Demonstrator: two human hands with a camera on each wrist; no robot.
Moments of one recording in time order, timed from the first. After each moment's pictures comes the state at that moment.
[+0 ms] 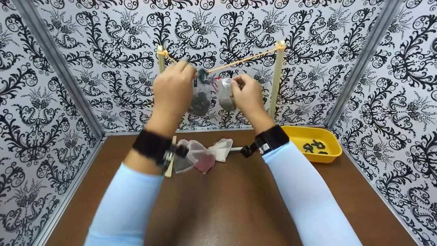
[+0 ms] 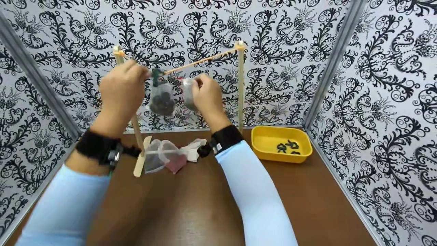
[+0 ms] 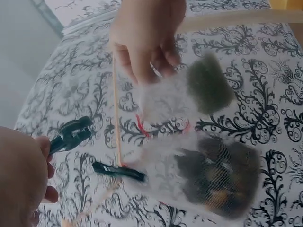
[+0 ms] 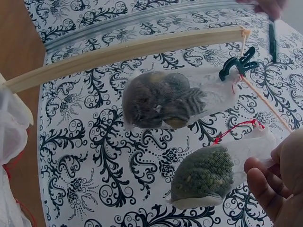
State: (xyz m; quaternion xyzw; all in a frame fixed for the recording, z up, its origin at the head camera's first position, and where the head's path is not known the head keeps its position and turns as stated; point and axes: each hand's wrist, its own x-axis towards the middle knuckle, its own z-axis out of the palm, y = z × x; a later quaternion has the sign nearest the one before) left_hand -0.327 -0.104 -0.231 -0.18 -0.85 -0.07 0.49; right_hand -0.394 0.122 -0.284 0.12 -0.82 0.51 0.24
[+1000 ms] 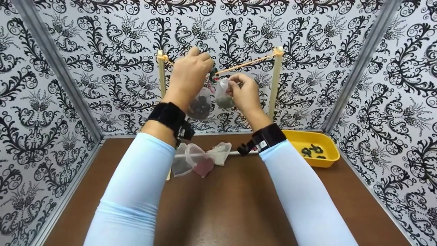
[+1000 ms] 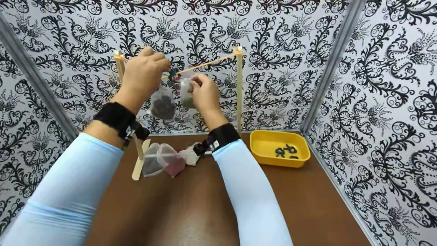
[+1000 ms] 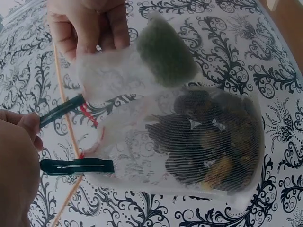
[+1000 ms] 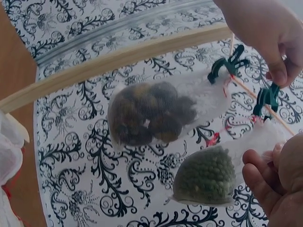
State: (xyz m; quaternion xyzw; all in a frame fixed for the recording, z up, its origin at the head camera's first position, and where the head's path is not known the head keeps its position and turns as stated) left_hand -0.383 -0.077 -0.196 -0.24 -0.90 0.04 0.37; right_hand -0.409 0.116 -0.274 0.14 -0.75 0.60 0.22
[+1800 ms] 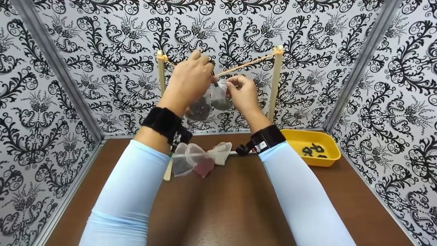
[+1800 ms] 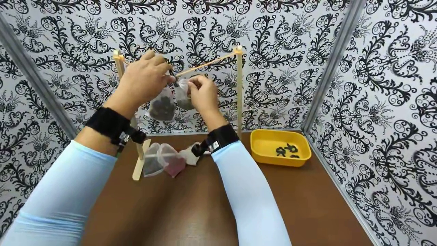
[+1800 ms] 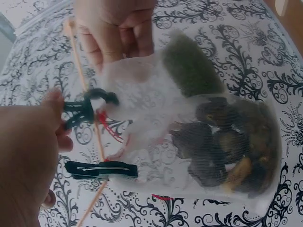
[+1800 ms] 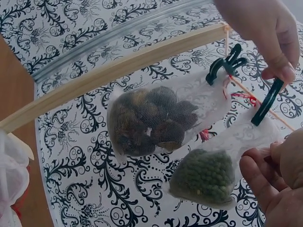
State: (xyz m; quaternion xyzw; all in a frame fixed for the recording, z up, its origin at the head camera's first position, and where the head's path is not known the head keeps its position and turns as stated) left_hand -0.368 -0.078 -0.190 -0.25 -0.92 0.12 0.26; right_hand -0.412 0.113 -0.280 0.12 -0.75 0.62 0.19
